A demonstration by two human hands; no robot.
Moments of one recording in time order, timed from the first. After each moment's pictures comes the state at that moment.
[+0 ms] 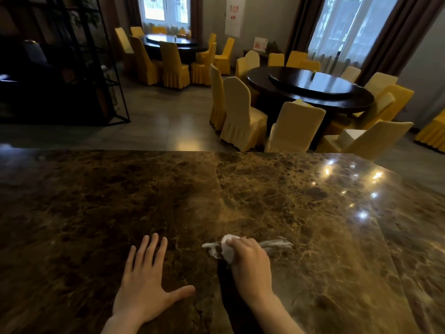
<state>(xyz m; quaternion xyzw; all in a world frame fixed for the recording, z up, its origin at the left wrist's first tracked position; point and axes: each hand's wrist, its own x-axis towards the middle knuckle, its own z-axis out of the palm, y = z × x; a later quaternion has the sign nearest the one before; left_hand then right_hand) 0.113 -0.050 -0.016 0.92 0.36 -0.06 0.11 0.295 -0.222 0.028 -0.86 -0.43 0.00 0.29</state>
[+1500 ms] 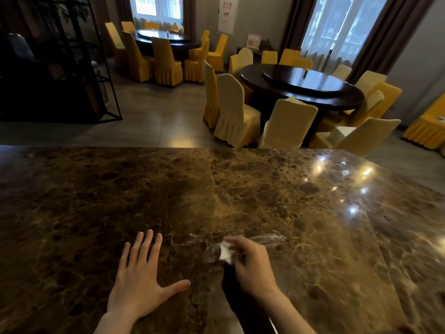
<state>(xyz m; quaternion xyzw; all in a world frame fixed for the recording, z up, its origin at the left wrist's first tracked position) 0.117 -0.049 -0.025 0.93 0.36 -0.01 0.11 0.310 -0.242 0.018 -0.83 -0.39 0.09 0.38</state>
